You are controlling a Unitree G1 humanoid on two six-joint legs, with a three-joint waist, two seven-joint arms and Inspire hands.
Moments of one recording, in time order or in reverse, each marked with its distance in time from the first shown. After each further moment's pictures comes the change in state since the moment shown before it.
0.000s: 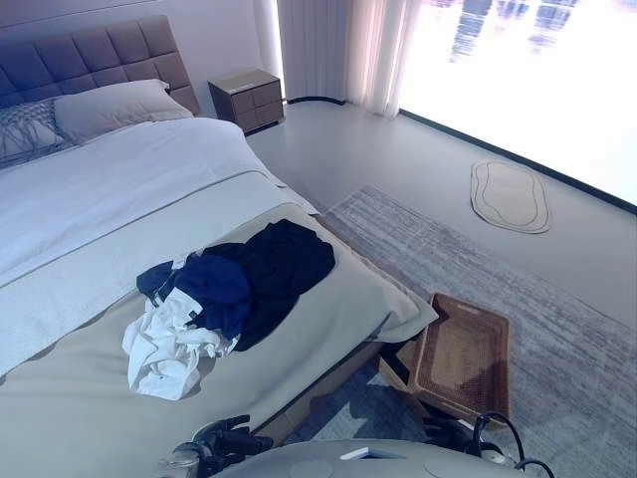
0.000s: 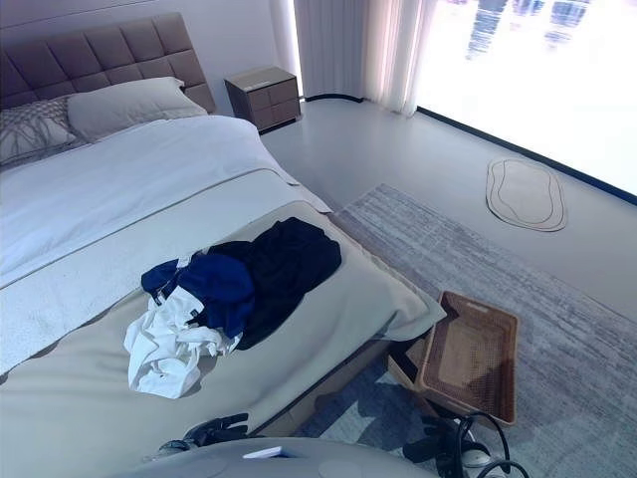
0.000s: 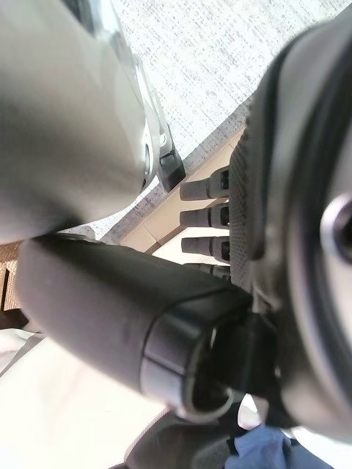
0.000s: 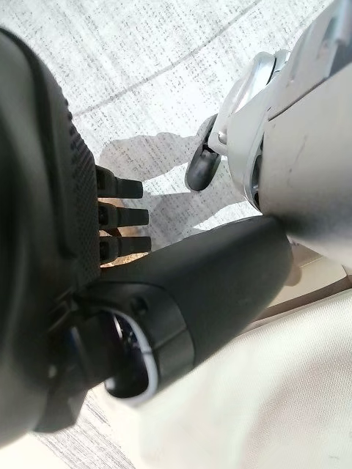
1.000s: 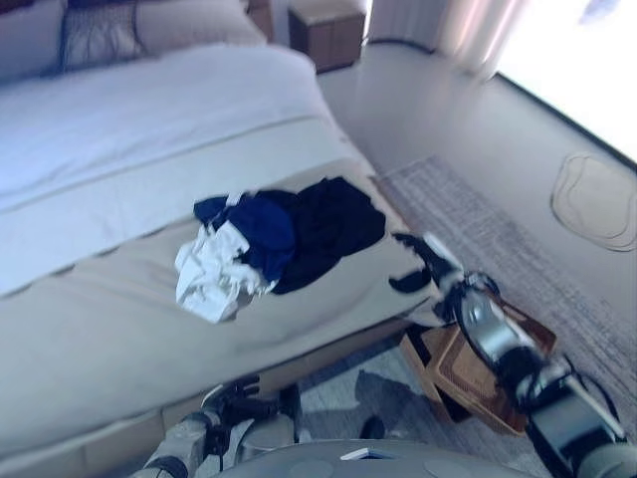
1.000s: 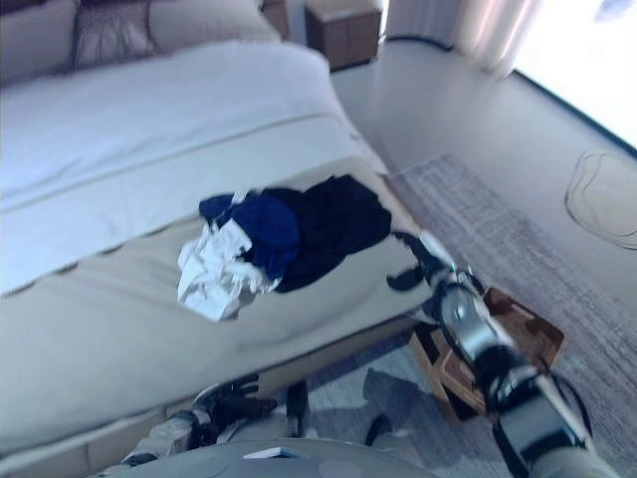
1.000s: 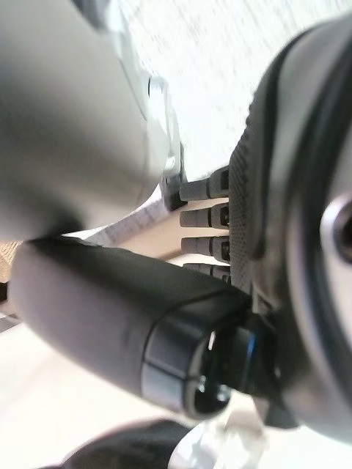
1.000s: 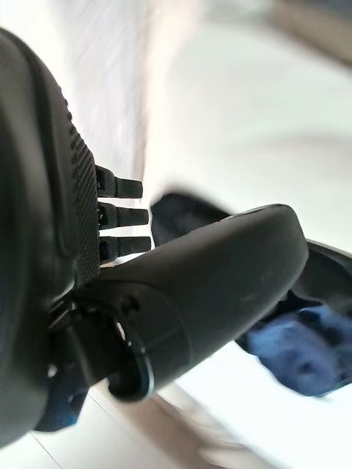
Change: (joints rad) left arm -0.100 0.024 -0.070 -0.105 -0.089 -0.045 0.001; right arm -0.644 -0.275 0.365 -0.538 -0.409 -0.064 -0.197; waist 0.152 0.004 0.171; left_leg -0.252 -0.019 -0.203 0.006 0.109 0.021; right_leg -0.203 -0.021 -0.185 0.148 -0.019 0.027
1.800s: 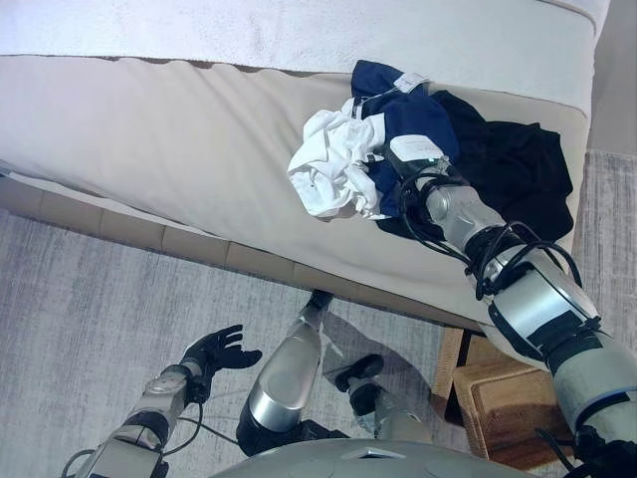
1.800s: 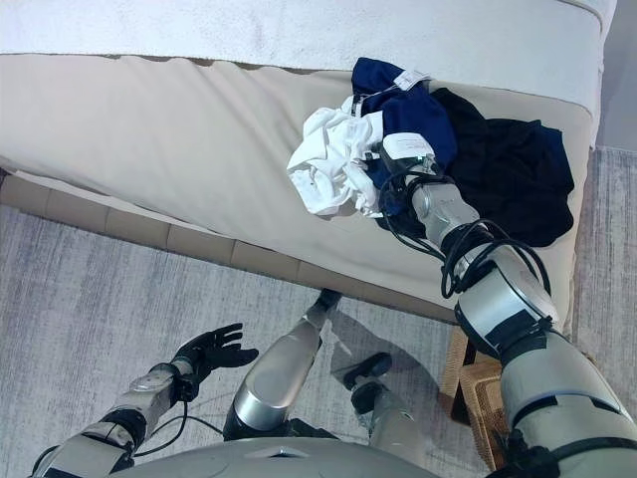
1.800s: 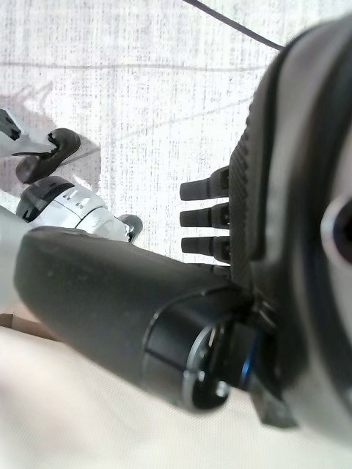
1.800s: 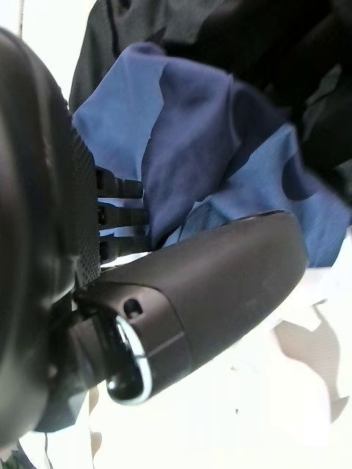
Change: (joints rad) left arm -0.088 0.111 0.002 -0.015 -0.071 -0.027 -0.045; right arm -0.458 0.109 0.208 0.370 -0.241 0.114 0.053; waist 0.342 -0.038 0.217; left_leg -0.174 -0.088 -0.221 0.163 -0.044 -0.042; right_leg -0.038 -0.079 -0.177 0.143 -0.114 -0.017
